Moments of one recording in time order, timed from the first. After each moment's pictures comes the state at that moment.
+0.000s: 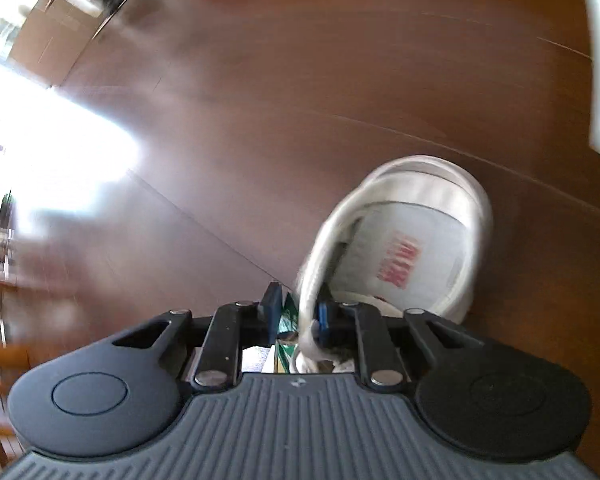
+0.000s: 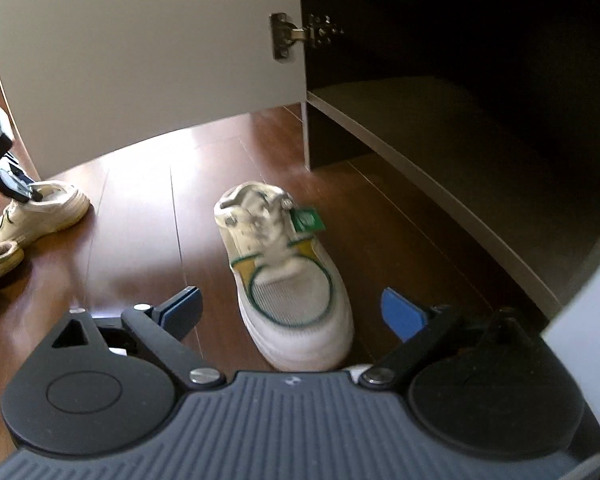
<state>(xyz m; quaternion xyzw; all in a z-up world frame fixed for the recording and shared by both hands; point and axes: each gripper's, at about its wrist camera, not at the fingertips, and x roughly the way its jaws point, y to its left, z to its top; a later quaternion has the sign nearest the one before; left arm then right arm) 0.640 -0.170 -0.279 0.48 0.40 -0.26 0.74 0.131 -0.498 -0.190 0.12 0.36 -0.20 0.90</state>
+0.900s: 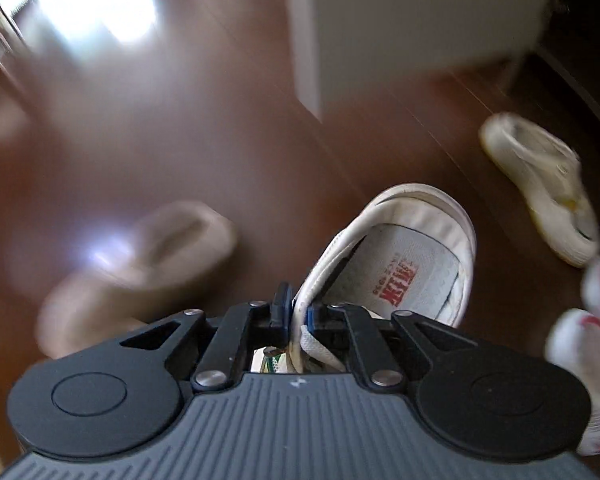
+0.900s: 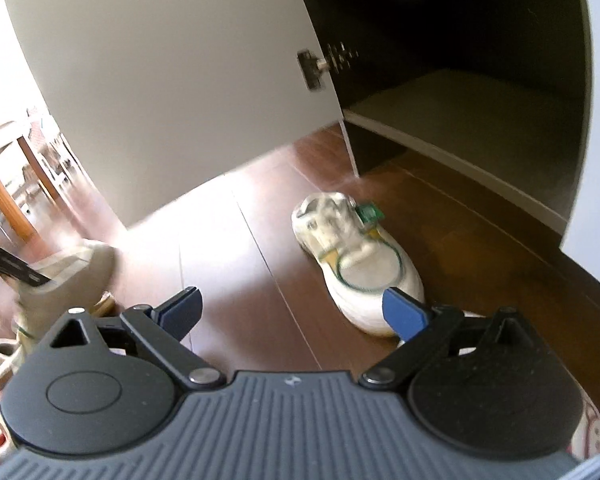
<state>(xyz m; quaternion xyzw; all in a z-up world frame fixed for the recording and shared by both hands) 0.428 -0.138 -0.185 0.16 0.58 -0.23 0.76 0.081 -0.449 -0.154 0.23 0.31 -0.16 0.91</state>
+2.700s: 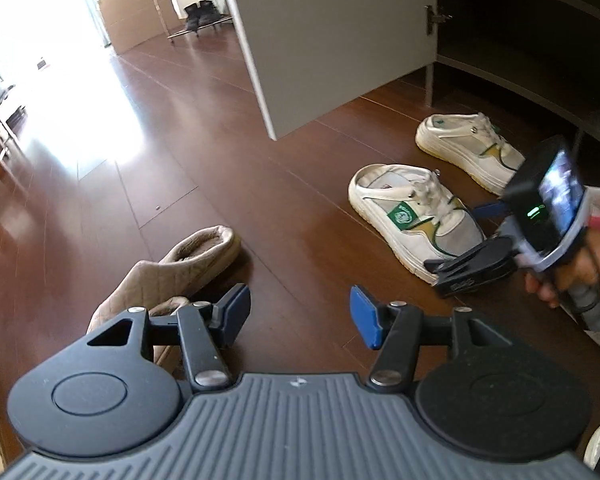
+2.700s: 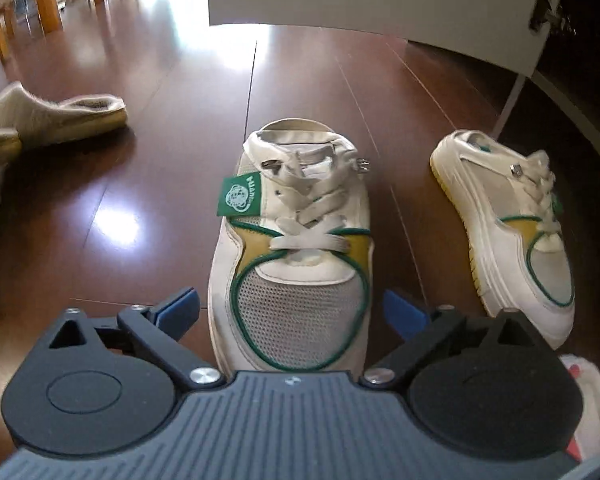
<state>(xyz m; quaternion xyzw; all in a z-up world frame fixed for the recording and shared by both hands) 0.263 -0.048 -0.120 0.24 0.38 -0.29 0.85 0.218 -0.304 -0.262 -0.01 0.46 -0.08 0.88</state>
